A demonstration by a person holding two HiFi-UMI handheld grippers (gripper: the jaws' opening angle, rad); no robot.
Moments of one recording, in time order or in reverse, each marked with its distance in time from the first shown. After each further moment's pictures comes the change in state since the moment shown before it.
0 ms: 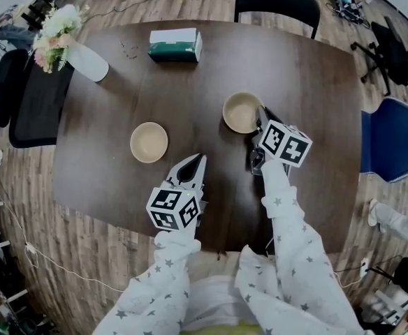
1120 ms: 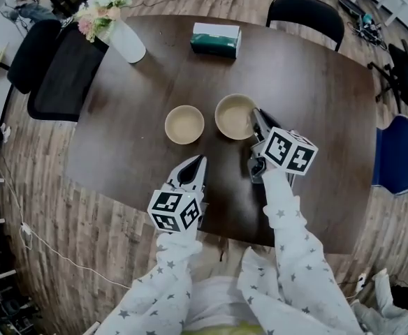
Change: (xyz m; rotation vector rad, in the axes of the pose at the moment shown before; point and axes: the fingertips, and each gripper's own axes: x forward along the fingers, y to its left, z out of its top) left arm -0.090 0.045 -0.003 -0.022 -0.091 0.103; right arm -0.030 0.137 -0.033 -0.011 0.020 0.263
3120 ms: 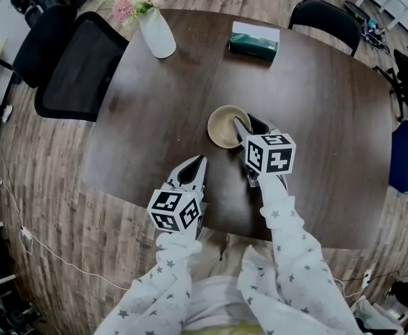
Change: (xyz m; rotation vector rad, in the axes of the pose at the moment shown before) left arm -0.048 0.120 0.013 -0.029 0.003 -0.026; right arm 0.091 0.119 -0.091 -0.342 0.170 0.009
